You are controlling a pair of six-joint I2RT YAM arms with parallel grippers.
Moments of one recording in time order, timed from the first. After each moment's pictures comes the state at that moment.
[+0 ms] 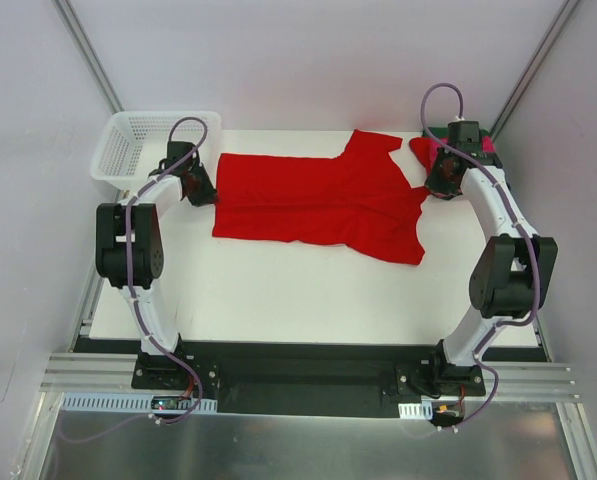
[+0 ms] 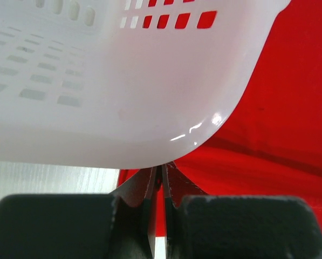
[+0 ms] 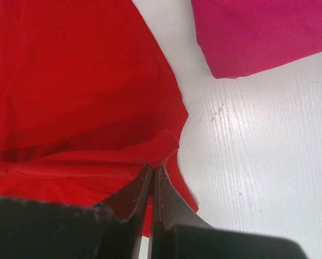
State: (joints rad) left arm 0.00 1.93 1.36 -0.34 0.20 -0.48; right arm 0.02 1.74 1.53 -0.70 0.09 0.35
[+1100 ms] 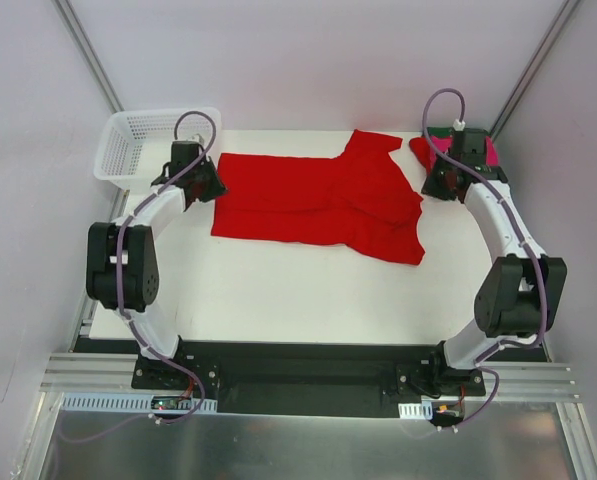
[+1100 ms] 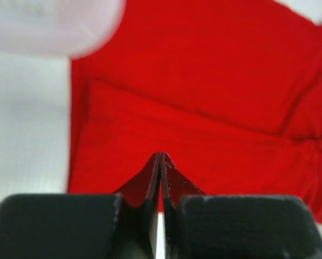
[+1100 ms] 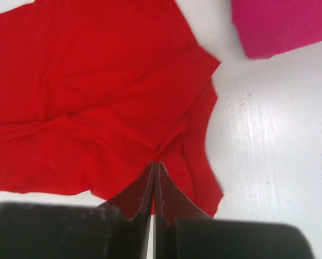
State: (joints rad) left arm -0.06 1.78 1.25 -0.21 0.20 -0.49; right arm 0.02 1.63 1.41 -0.61 -0.02 0.34
